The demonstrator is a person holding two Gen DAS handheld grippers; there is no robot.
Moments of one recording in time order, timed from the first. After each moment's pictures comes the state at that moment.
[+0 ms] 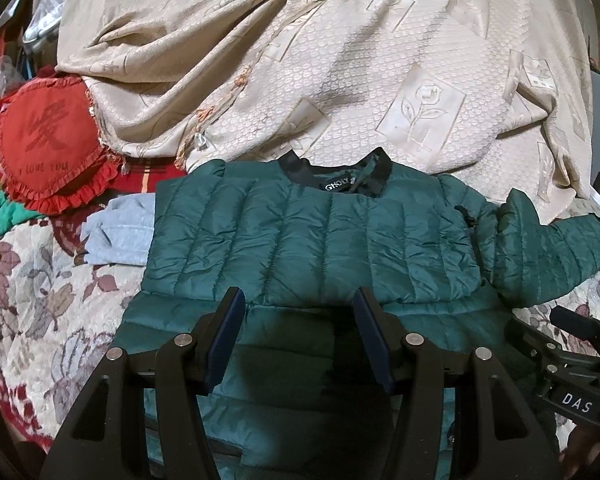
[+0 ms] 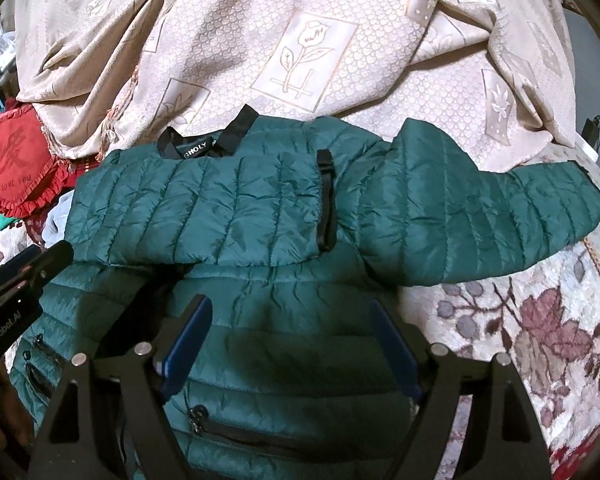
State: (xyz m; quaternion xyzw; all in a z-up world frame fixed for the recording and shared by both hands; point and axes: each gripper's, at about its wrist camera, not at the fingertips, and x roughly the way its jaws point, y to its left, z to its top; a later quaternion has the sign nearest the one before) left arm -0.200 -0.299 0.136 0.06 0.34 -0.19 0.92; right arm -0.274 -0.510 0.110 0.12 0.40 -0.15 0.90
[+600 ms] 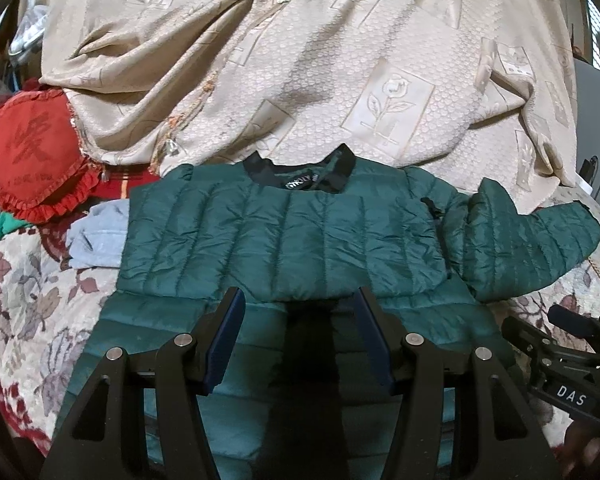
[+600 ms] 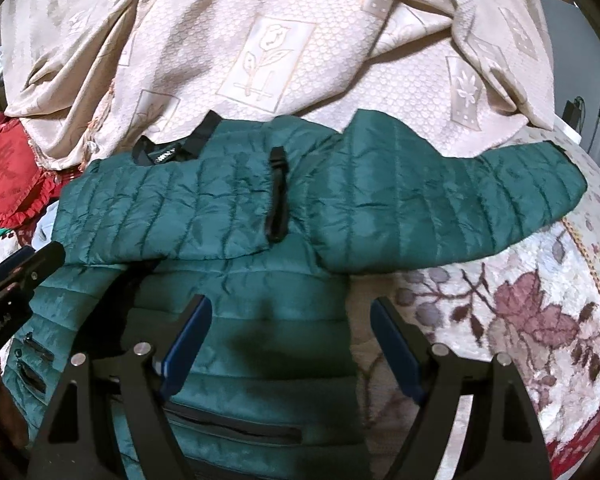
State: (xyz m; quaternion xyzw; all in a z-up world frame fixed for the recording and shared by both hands) left arm -0.222 -0.332 0.138 0.07 0.35 -0.21 0.91; right arm -0.303 -0.544 0.107 0.13 0.39 -0.18 0.89
